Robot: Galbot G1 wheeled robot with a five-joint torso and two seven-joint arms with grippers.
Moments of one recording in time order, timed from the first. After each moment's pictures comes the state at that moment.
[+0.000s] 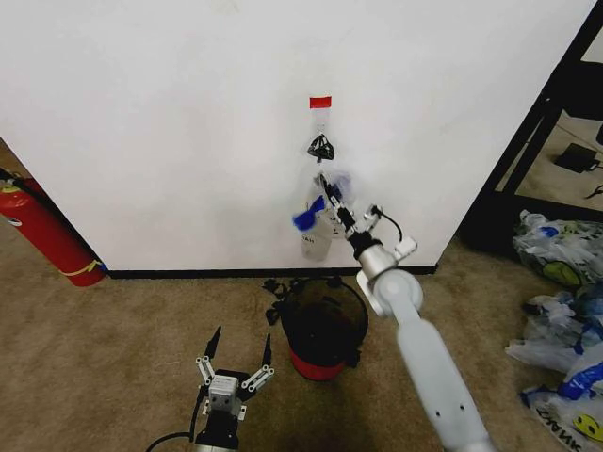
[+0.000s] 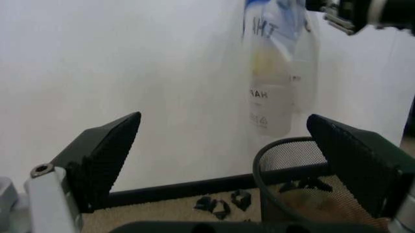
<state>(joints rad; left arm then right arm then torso) 1.82 -1.38 -0.30 -2.06 0.15 -0.45 -0.21 -0.90 1.41 0.31 1.65 1.21 -0.16 -0.22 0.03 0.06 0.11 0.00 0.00</state>
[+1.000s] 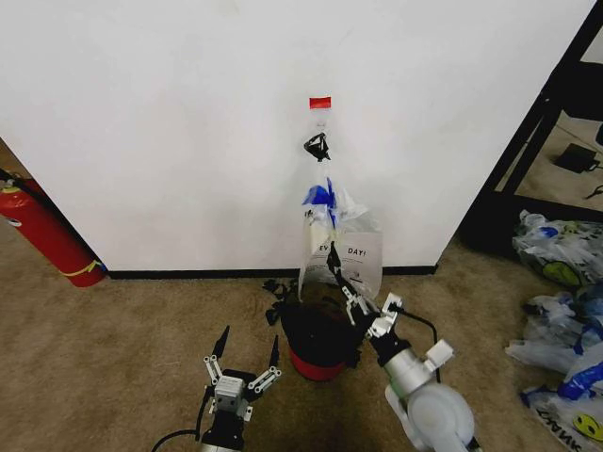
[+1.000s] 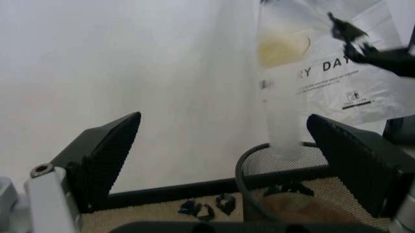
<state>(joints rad) 1.80 -1.34 -0.26 -2.04 0.10 -0.48 -0.21 -1.50 1.28 0.33 2.03 0.89 -0.06 -0.28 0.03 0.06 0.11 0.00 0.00</state>
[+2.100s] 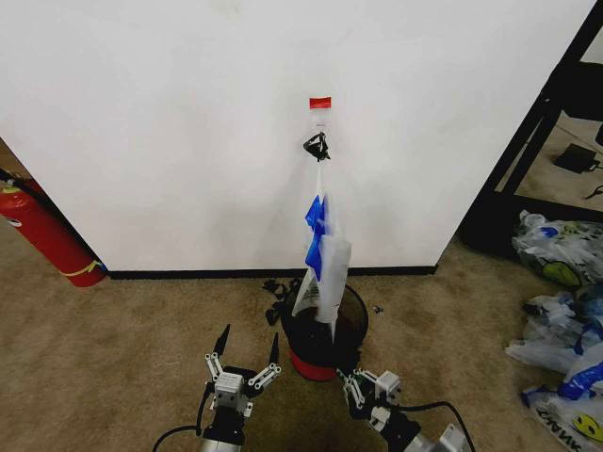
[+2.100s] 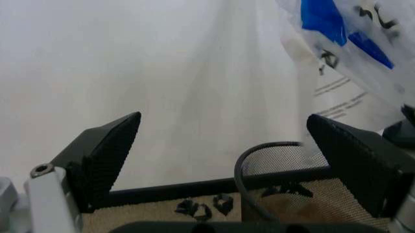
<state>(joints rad) 1.77 -1.33 -0.25 -2.02 0.07 -0.48 -0.21 -1.77 1.19 0.33 2.02 0.38 0.21 -0.41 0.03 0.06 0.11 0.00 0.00</state>
